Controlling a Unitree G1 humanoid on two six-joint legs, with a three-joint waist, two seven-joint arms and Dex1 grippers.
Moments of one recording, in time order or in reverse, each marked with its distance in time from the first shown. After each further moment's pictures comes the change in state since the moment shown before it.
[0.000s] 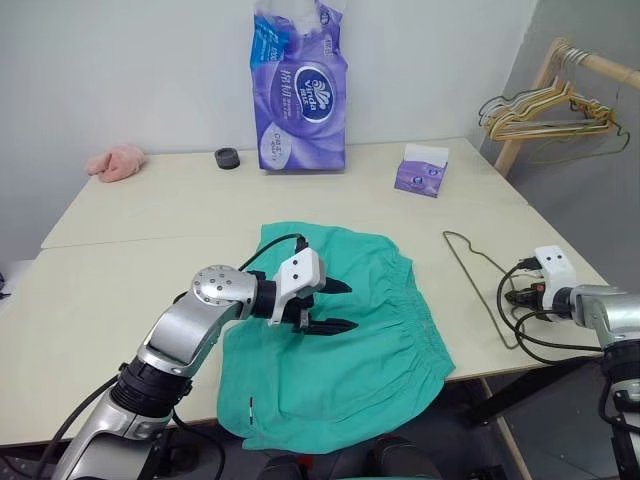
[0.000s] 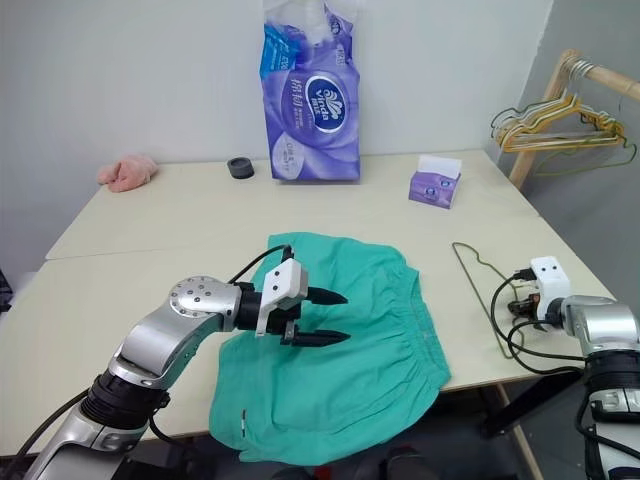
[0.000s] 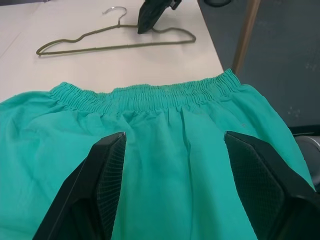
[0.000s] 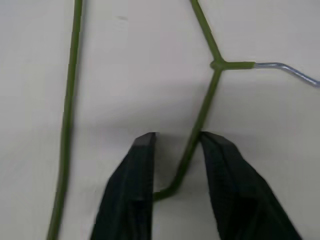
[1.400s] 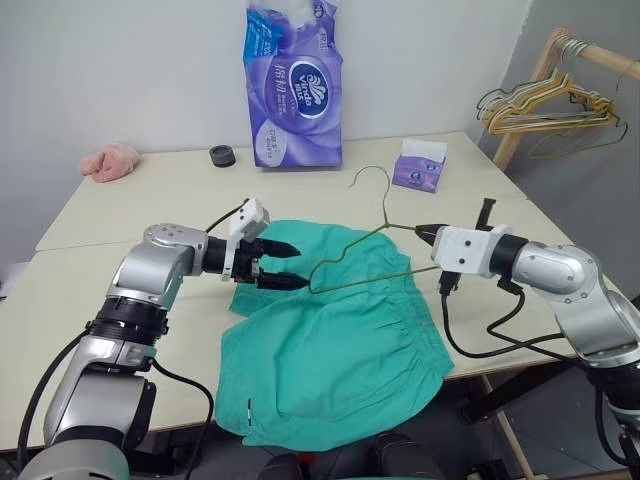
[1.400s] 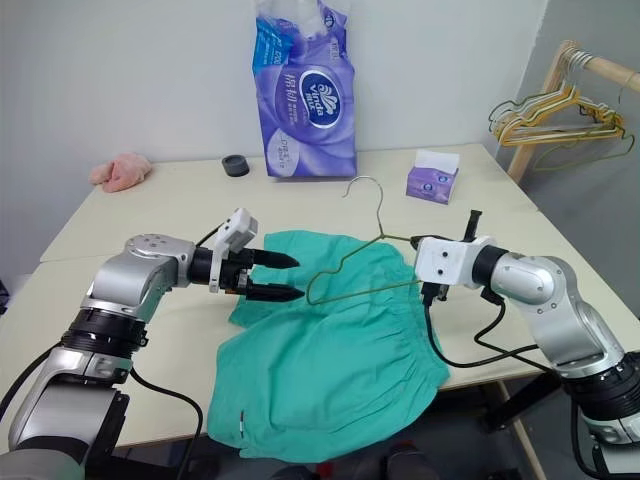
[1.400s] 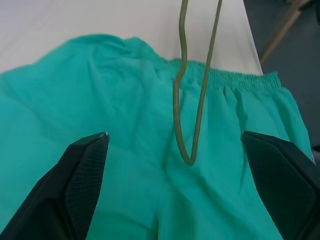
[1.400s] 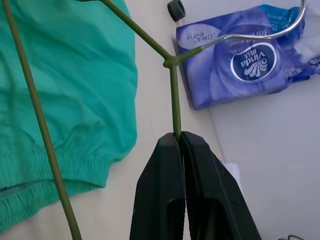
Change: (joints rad) left arm -0.271 0.073 0.091 0.549 -0.001 0.043 -0.277; right arm 0.035 -0.054 0.266 -0.754 -0.330 -0.740 0.097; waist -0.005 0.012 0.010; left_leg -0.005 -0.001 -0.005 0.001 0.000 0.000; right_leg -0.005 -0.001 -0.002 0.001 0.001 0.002
